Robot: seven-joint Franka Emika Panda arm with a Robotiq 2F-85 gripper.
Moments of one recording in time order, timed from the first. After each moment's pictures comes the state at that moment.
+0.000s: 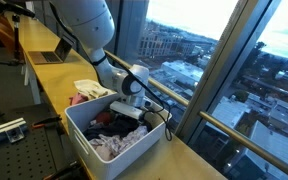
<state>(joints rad) -0.02 0.79 -0.01 -1.75 -0.35 2.32 -0.23</state>
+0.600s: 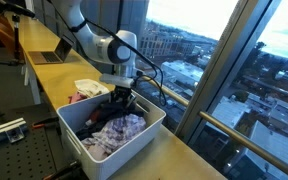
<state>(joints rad) 0.07 0.45 0.00 -1.98 -0.36 2.35 -0.21</state>
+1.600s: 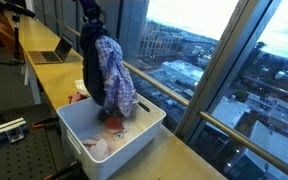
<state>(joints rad) 0.35 0.11 0.26 -1.81 -0.56 2.07 -0.14</state>
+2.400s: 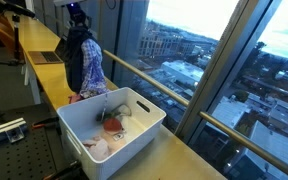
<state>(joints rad) 0.51 0.40 0.34 -1.50 -0.60 1.90 -0.08</state>
